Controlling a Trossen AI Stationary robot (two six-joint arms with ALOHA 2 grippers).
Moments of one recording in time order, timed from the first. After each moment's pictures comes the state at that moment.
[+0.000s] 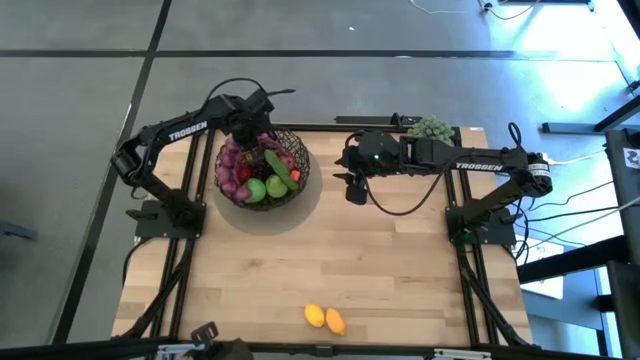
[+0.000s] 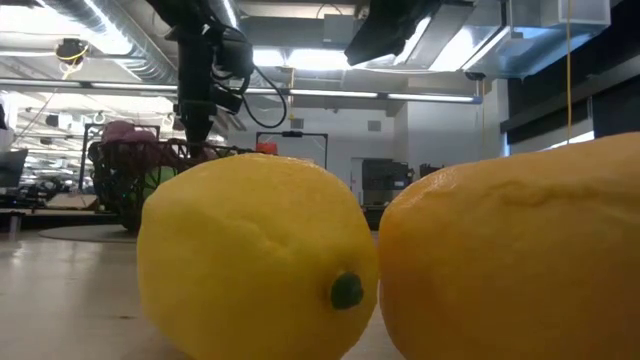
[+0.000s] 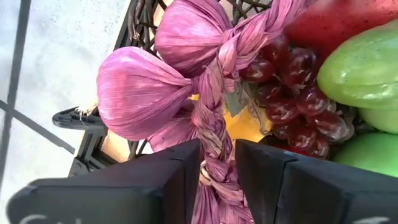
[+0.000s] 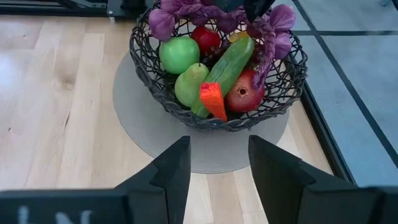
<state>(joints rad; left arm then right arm) 0.74 1.52 1.26 -1.02 -0.24 0.27 -0.12 1.49 1.36 -0.53 0.10 -0.09</state>
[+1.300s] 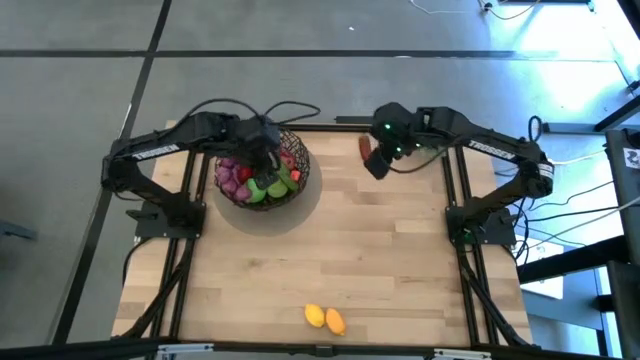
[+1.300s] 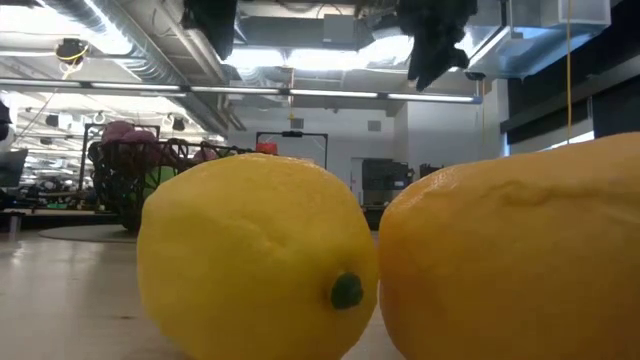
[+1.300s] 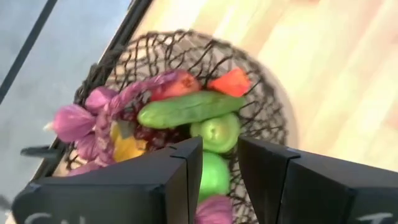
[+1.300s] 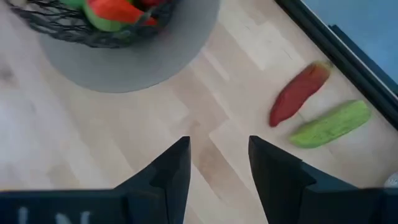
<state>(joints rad) 0.21 1.40 1.61 -1.25 -0.27 -0.25 -0.34 1.47 1.53 -1.11 0.04 0.31</state>
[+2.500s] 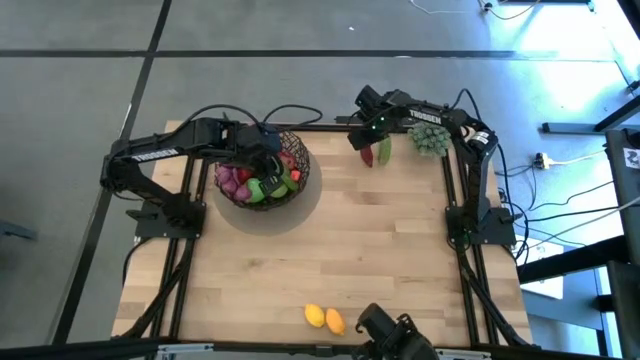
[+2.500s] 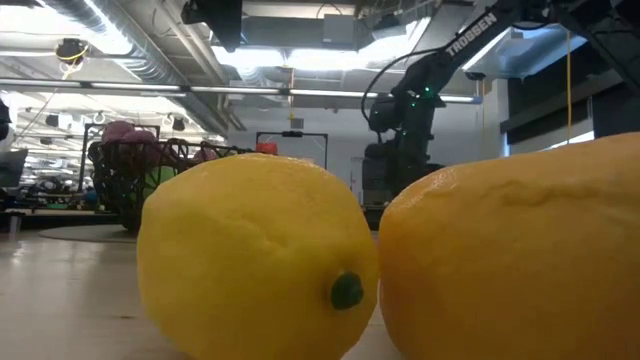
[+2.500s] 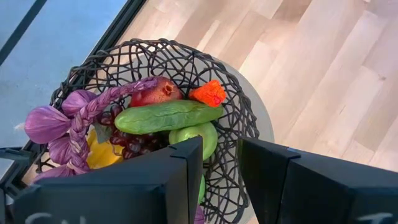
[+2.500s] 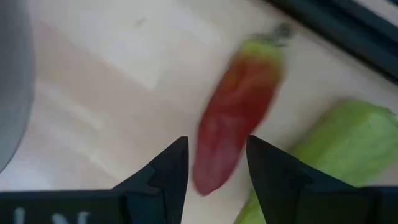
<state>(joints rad) 0.14 1.40 1.61 -1.21 -0.28 -0.37 -0.75 2.00 1.54 -0.90 -0.13 0.29</state>
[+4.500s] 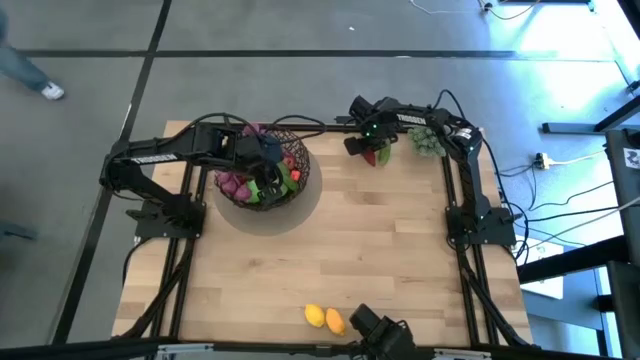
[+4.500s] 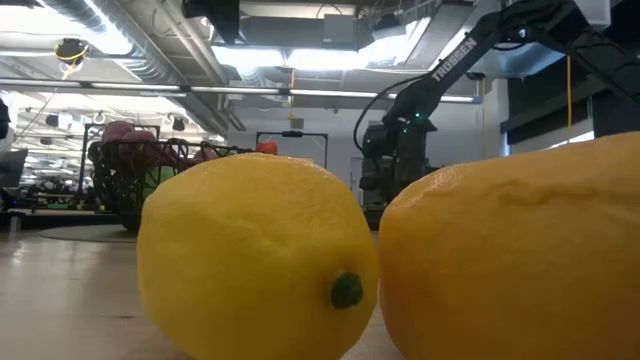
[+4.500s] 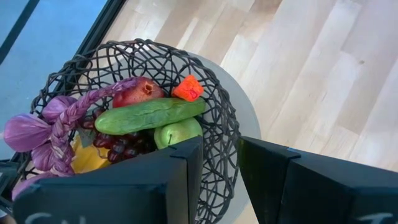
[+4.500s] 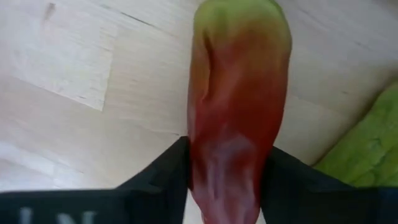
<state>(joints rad) 0.06 1.40 1.61 -1.21 -0.28 -0.37 -0.73 2.17 1.54 -0.88 -0.11 0.47</state>
